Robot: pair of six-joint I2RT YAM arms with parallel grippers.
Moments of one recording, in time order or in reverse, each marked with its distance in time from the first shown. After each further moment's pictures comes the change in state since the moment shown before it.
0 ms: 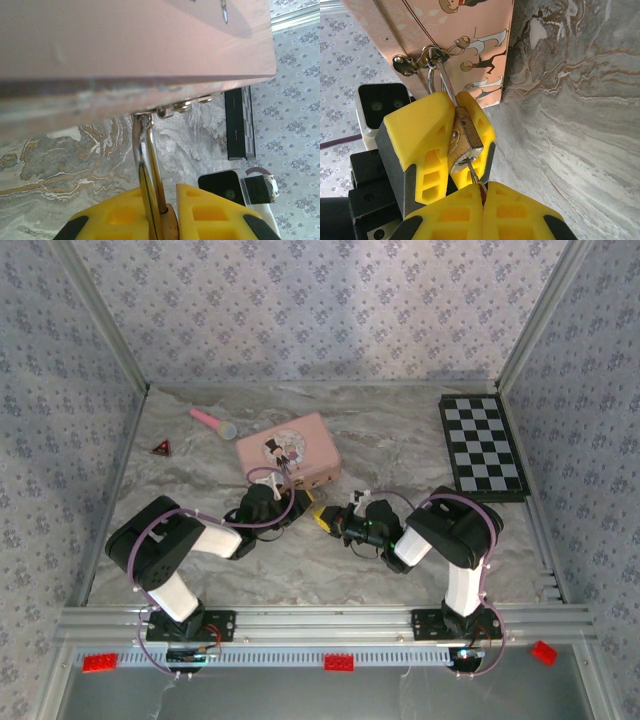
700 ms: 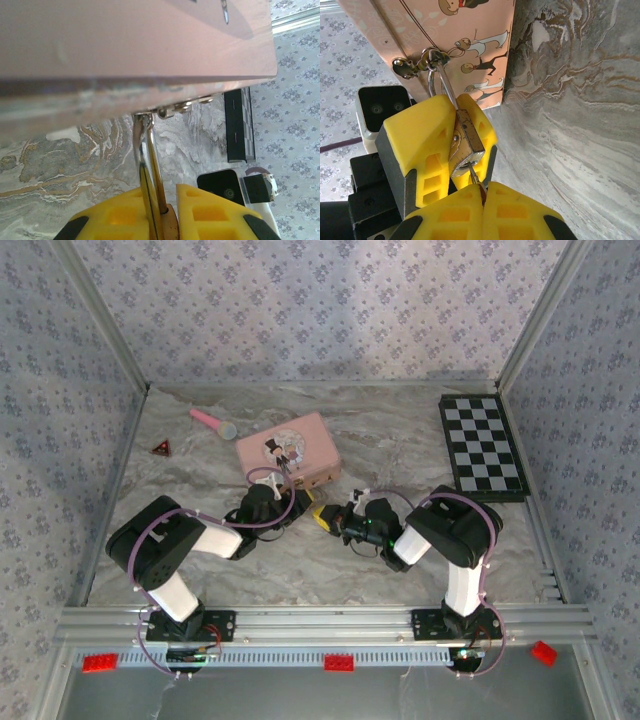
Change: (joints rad) left arm -0.008 0.003 0.000 0.005 -0.018 -0.005; right arm -0.008 0.005 0.013 -0.012 -0.012 0.000
